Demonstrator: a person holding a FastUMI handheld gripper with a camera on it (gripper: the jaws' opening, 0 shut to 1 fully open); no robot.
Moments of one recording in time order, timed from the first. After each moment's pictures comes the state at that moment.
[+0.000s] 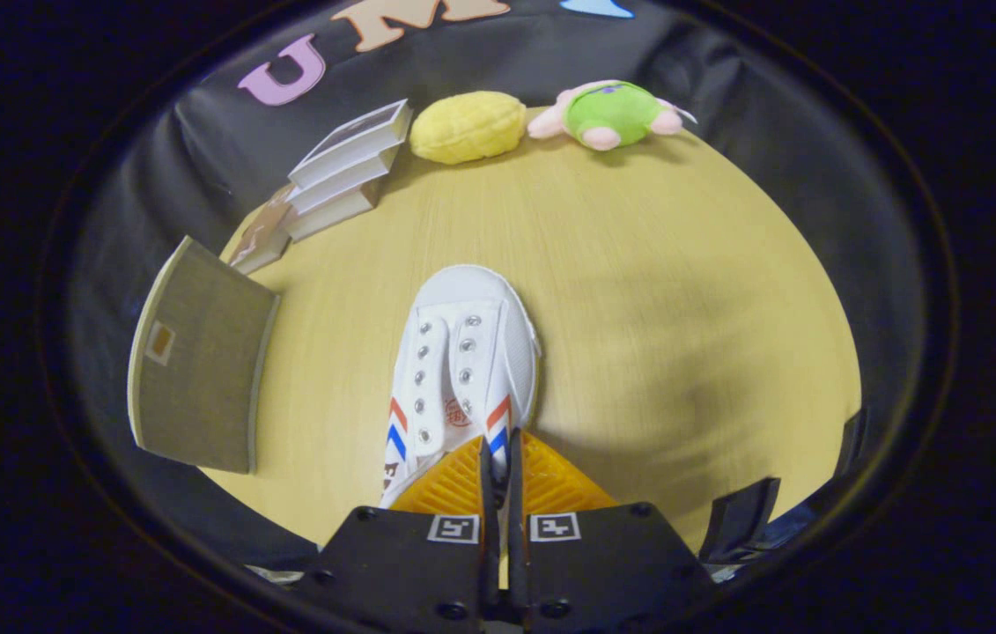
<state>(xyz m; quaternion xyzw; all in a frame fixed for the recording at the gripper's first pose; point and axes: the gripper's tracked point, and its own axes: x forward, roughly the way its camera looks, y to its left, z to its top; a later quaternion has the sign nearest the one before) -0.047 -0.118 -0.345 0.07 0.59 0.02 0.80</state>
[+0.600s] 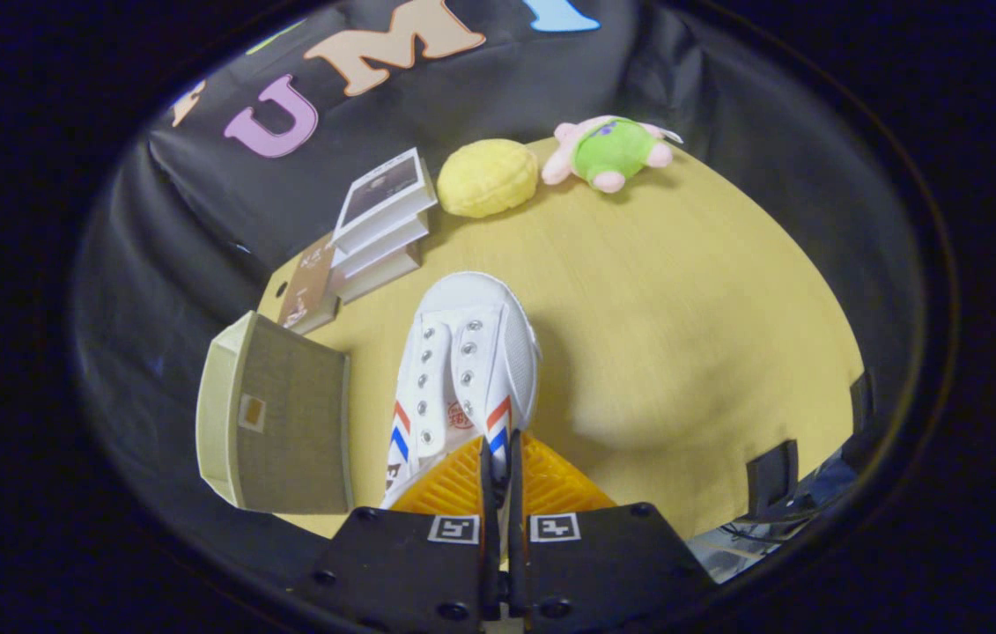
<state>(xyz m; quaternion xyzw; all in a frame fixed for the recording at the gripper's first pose) -0.032 -0.055 -0.263 0.14 0.56 0.01 0.82</state>
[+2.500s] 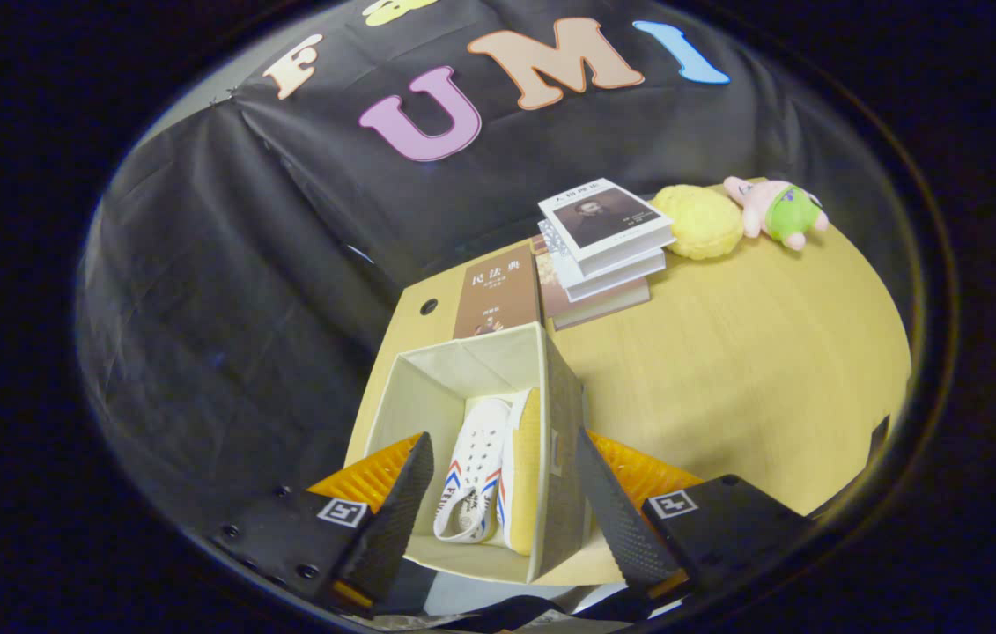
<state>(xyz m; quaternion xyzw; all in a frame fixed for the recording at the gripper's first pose) -0.012 0.207 -0.172 0.17 0.46 0.12 0.86</state>
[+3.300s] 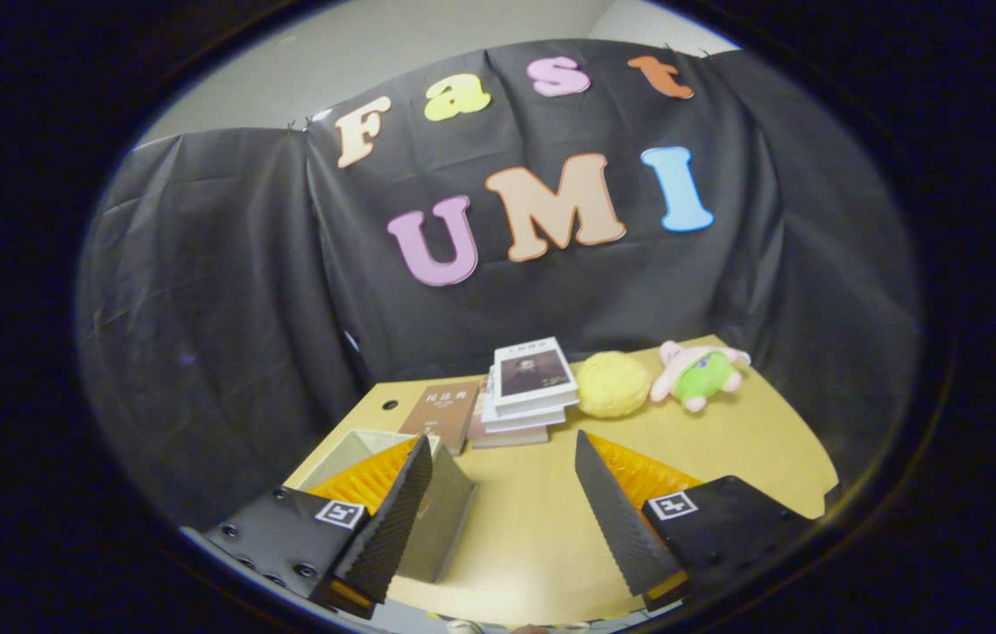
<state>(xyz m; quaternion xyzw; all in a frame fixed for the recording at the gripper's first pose) 0.006 0.031 -0.047 0.08 0.23 0.10 0.97</state>
